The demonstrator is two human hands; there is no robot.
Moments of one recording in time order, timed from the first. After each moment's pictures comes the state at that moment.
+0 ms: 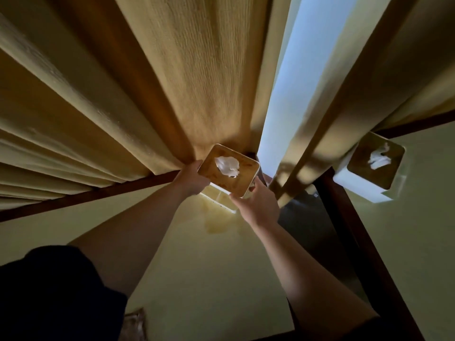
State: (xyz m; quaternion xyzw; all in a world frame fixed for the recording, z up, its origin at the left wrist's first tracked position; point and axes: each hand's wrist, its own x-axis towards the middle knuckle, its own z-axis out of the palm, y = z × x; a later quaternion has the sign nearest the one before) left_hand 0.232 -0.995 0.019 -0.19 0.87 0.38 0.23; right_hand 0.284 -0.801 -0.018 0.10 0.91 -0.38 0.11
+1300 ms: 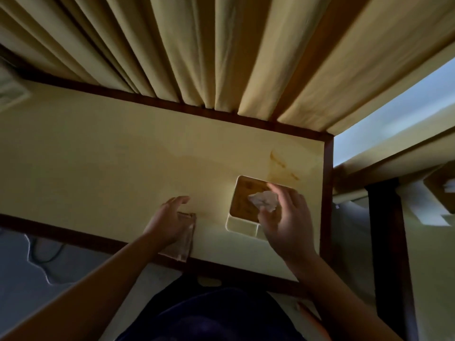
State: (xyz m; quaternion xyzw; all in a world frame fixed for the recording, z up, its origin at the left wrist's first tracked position) left_hand 0.603 -1.140 -0.018 -0.30 0.85 0.39 0.17; right_hand 0.484 -0.866 0.028 -0.22 0.92 -0.32 0.03
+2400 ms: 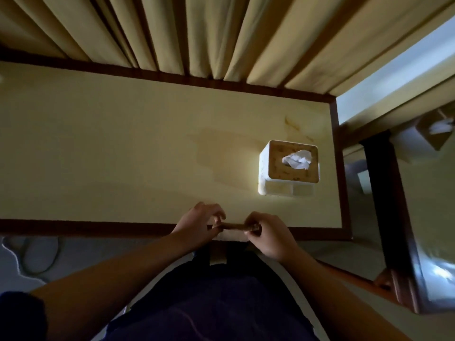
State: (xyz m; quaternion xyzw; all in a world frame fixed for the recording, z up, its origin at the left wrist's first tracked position) left_hand 0.695 -1.189 -0.054 0.00 0.89 0.42 0.18; right_hand 0.638 -0.946 -0.036 -0.20 0.91 -0.23 0.28
